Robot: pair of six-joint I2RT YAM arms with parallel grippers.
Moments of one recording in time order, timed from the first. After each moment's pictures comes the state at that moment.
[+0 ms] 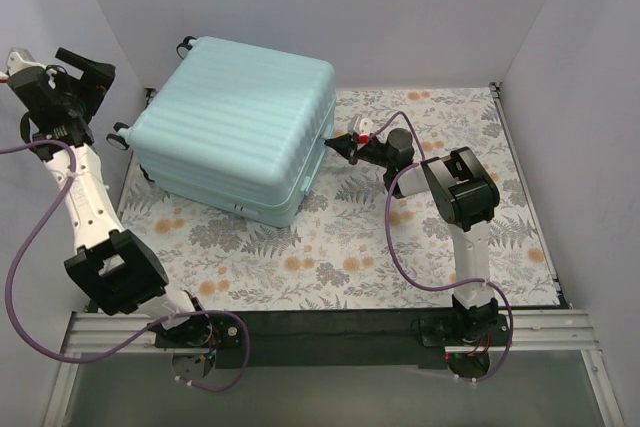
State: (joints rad) left arm 0.54 1.51 1.56 -0.31 0.31 -0.71; right arm 0.42 2.17 1.09 1.22 -0.82 -0.17
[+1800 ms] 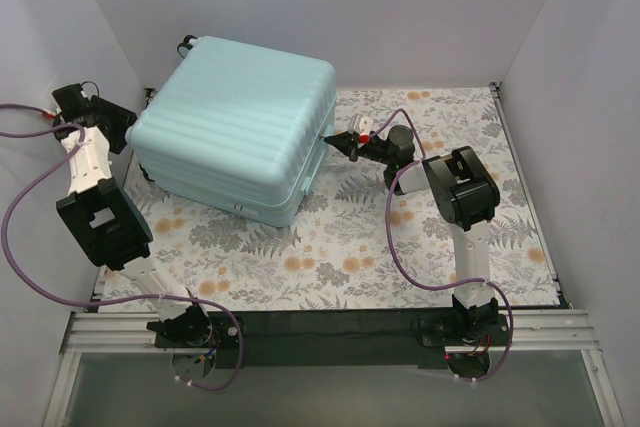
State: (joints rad) left arm 0.50 1.83 1.61 -0.49 0.18 -0.75; right arm 0.41 2.18 1.12 1.21 -0.86 -0.21
